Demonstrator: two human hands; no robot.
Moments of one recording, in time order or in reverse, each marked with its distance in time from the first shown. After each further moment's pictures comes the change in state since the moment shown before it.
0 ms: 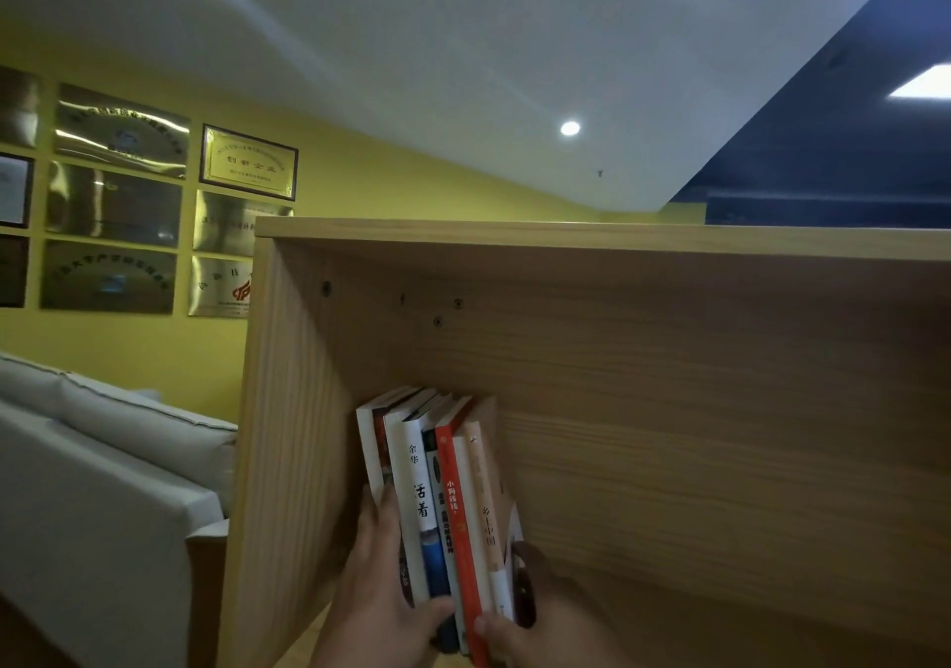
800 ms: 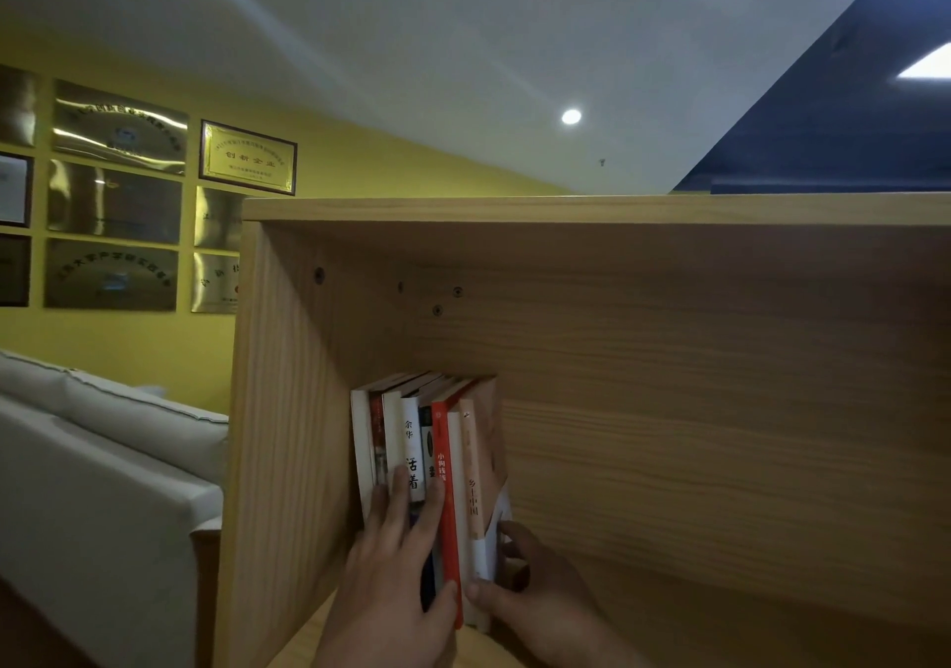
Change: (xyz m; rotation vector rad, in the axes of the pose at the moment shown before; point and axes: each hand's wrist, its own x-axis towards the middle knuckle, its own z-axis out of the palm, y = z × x) left_hand 0.002 -0.002 0.004 0.564 -0.154 0.196; right_hand -0.088 -0.120 -0.061 0.387 -0.110 -0.121
